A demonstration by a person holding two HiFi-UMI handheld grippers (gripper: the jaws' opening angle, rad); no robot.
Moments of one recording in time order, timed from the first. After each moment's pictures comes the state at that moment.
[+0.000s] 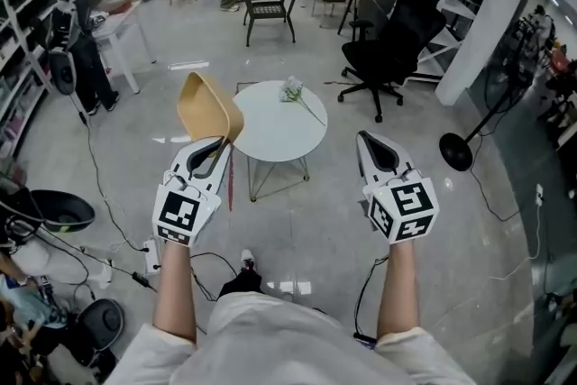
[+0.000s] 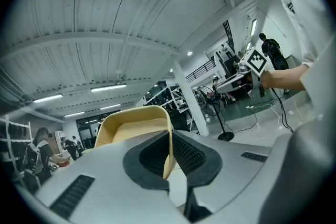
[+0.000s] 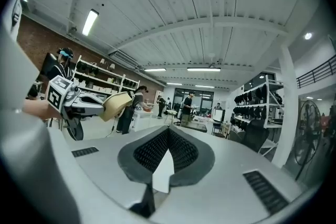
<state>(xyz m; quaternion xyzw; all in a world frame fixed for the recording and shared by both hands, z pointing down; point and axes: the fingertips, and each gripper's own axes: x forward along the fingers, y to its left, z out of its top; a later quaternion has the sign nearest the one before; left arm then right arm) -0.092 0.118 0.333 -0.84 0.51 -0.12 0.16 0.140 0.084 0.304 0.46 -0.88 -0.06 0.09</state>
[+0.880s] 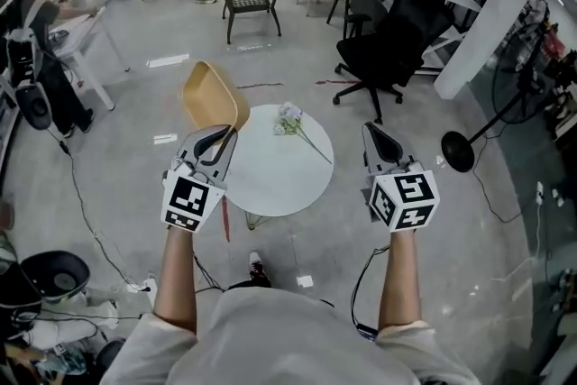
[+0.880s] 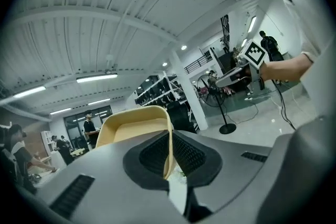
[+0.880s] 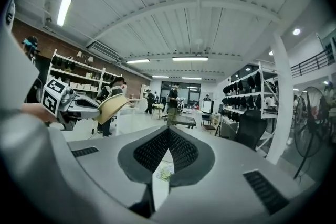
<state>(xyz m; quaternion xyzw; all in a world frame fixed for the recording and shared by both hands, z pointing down) -0.144 -0.233 0.371 -0.86 0.47 -0.16 0.16 0.096 -0.244 0.338 0.53 -0.84 -0.02 0.10</state>
